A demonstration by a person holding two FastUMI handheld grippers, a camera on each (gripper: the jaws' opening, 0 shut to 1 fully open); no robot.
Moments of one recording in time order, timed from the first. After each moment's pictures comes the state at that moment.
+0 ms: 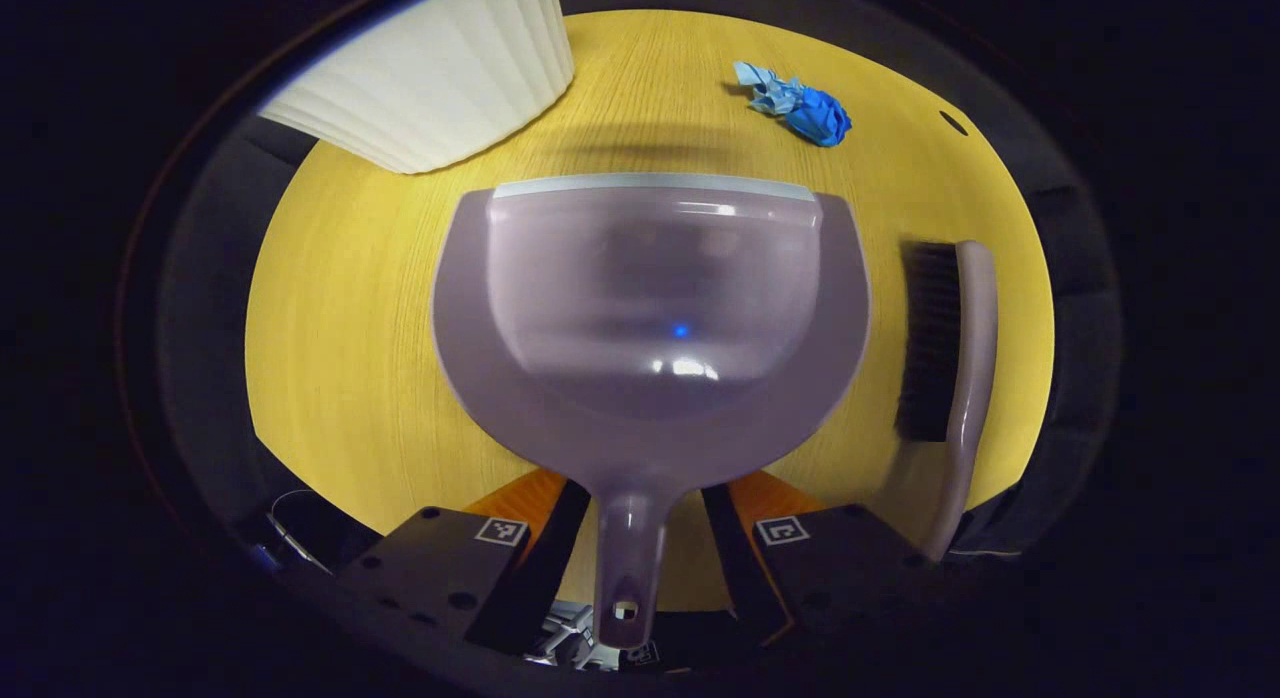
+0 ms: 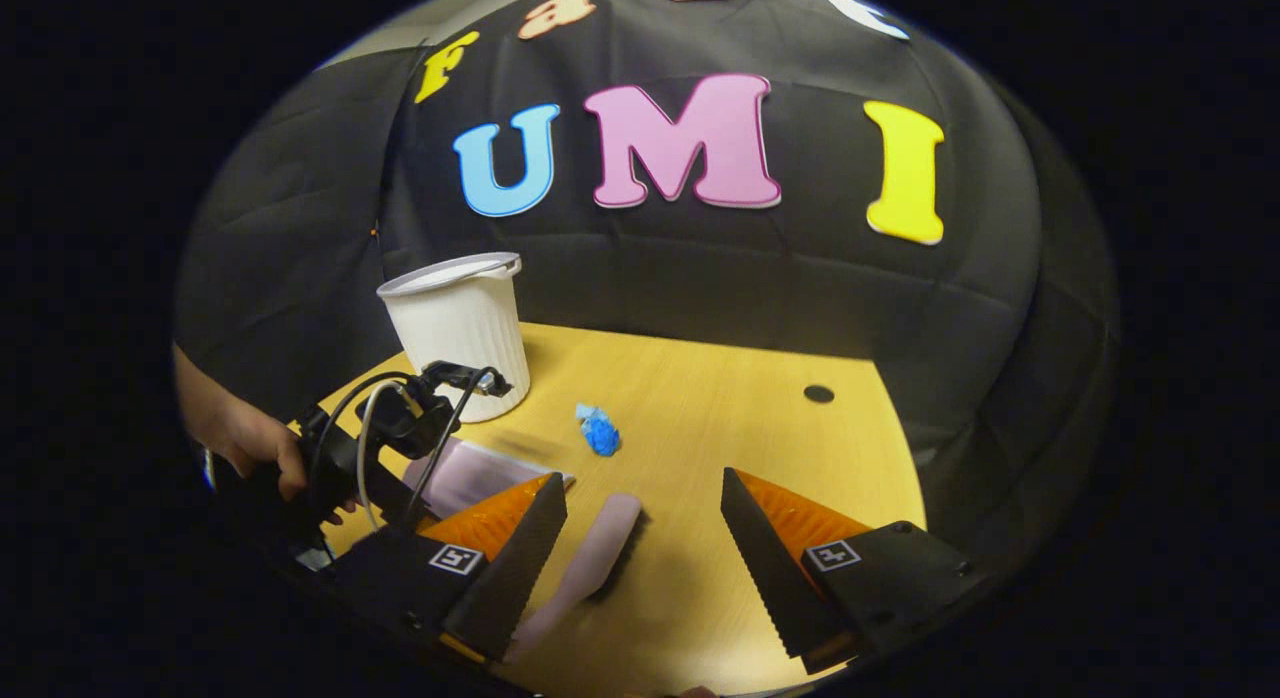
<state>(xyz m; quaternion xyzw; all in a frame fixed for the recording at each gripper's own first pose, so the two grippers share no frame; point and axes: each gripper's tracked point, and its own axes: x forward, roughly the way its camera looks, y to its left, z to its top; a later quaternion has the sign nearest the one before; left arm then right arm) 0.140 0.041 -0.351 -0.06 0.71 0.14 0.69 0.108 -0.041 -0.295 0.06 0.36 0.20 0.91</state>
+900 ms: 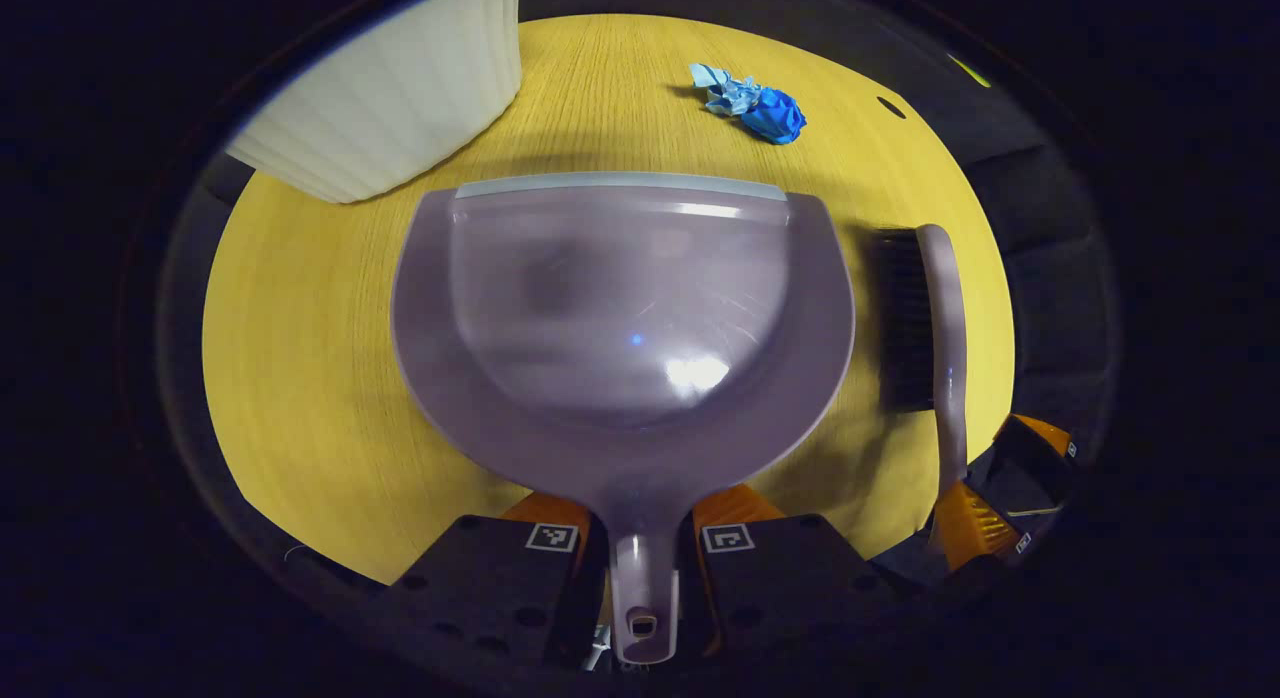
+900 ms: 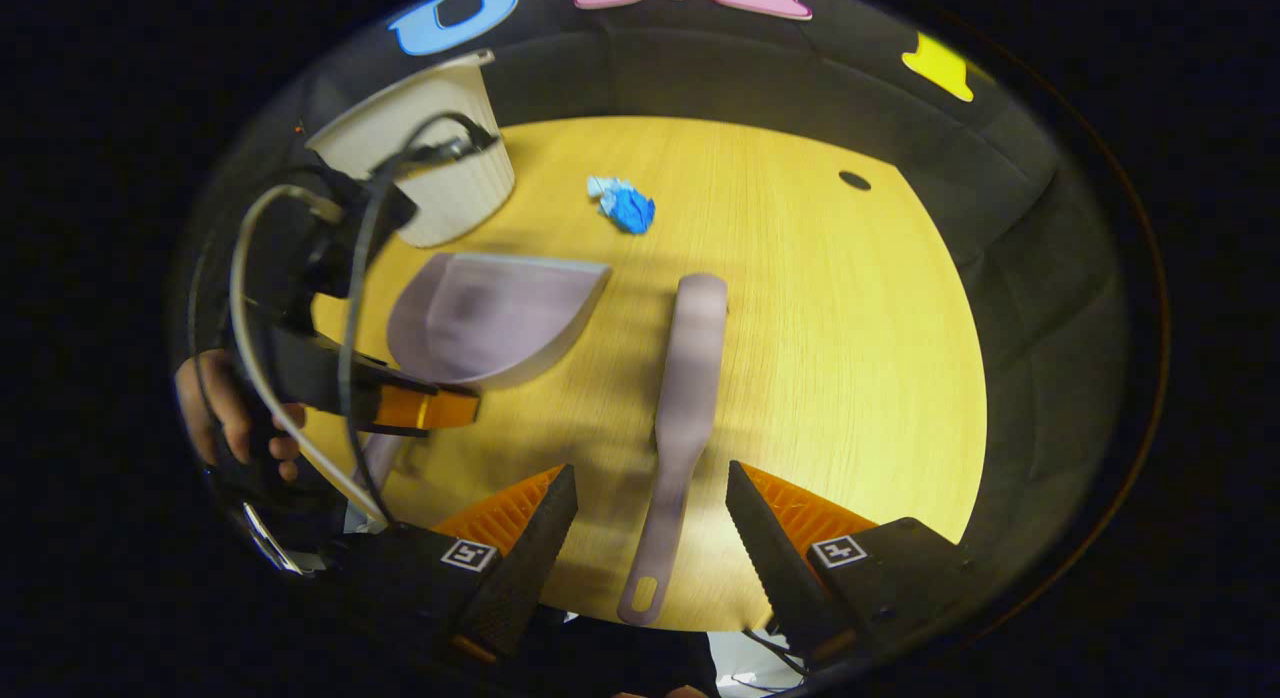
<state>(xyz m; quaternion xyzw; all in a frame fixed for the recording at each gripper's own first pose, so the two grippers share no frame) 0.148 0.057 -0.355 -0.06 0.69 0.02 0.72 -0.001 0.018 -0.394 -0.03 0.65 0.12 0.75</state>
